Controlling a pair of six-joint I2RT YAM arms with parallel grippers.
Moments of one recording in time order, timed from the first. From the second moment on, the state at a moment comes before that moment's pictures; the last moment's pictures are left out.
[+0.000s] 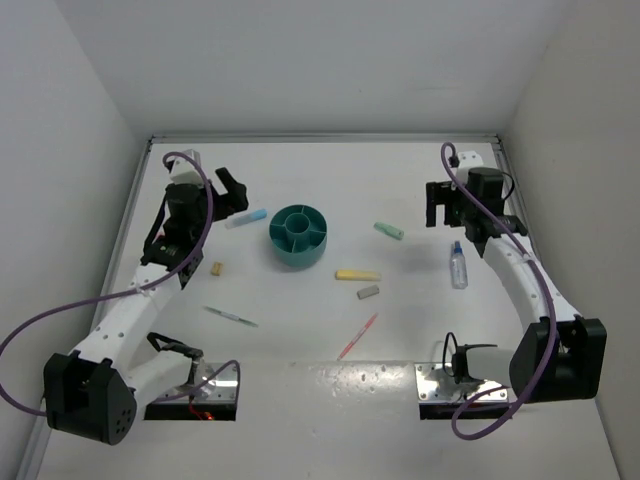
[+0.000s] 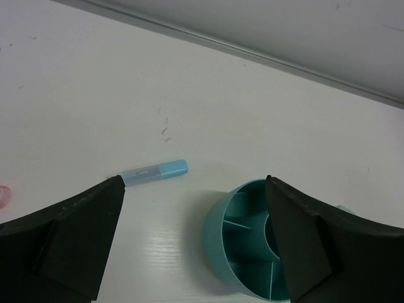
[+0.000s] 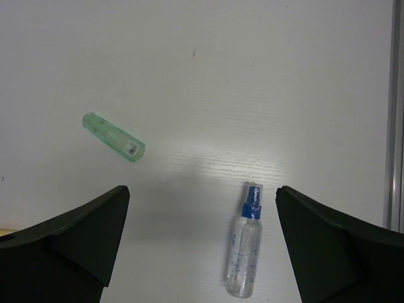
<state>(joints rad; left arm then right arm) -0.21 1.03 0.78 0.03 -0.17 -0.42 0.03 1.25 0.90 -0.28 0.01 -0.07</state>
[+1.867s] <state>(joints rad) -0.22 1.12 0.87 -0.08 -0.11 -0.44 -0.07 1.76 0.97 -0.58 0.14 -0.17</state>
